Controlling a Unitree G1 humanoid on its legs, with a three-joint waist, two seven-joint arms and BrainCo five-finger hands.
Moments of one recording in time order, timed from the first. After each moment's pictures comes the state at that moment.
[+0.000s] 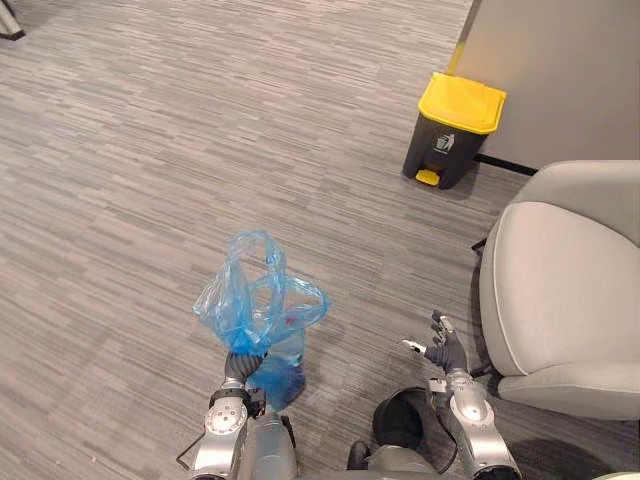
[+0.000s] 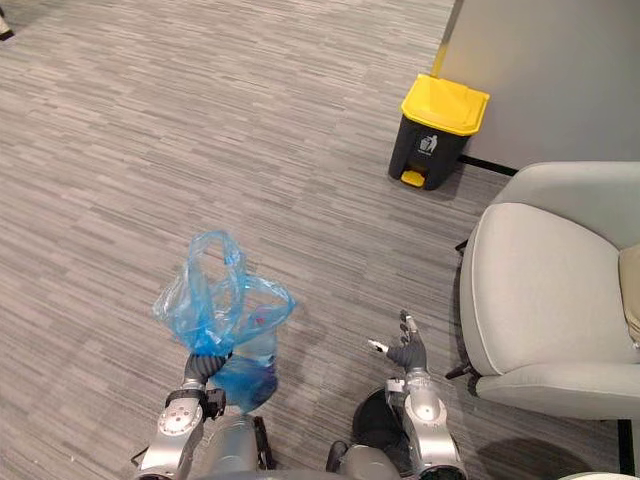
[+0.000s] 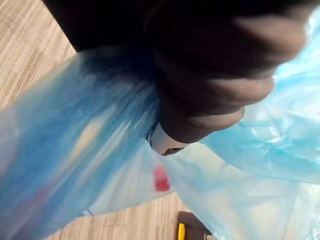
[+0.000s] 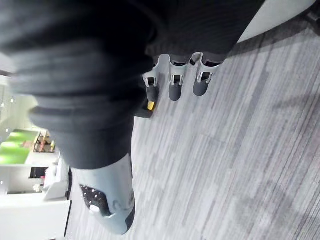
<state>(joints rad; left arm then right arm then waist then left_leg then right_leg) 0.11 0.06 0.04 0.47 0.08 -0.17 0.11 0.07 -0.05 -0.04 0.45 -0.01 -0.17 -0.11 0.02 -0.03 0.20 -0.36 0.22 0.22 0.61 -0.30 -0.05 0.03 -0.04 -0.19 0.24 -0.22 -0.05</state>
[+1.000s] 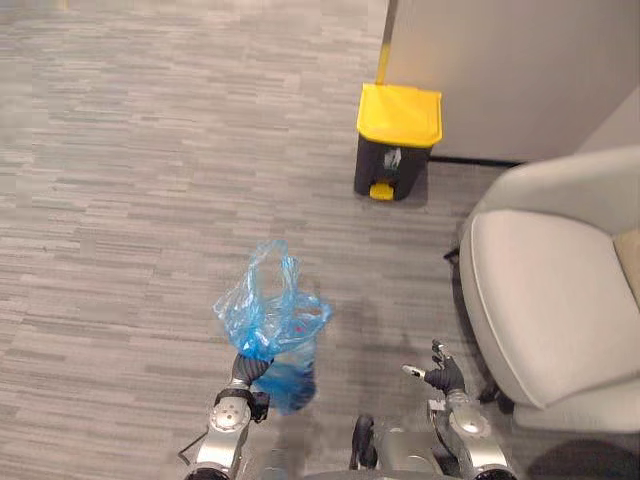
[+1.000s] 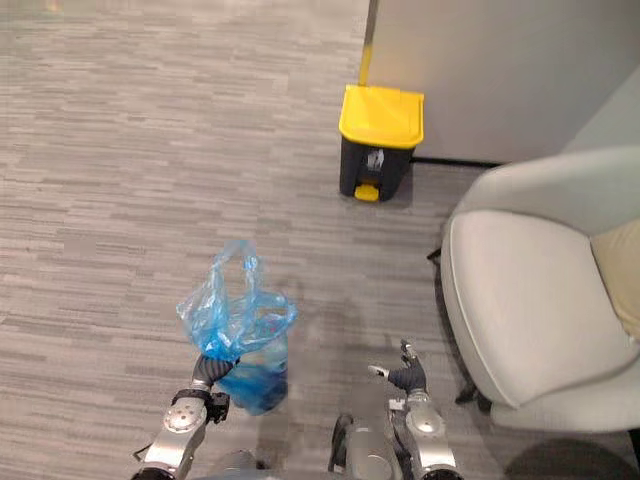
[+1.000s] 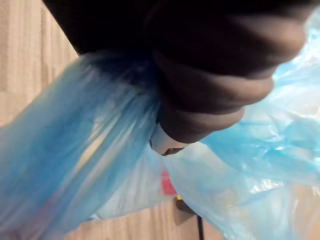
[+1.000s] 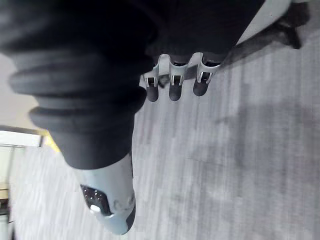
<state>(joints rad) 0.11 0.07 -0.03 0.49 0.08 -0.16 0.09 0.08 -0.05 -0.06 0.56 -0.04 -0.15 -0.11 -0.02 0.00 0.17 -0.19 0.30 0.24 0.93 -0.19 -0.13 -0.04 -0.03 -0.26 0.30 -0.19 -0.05</state>
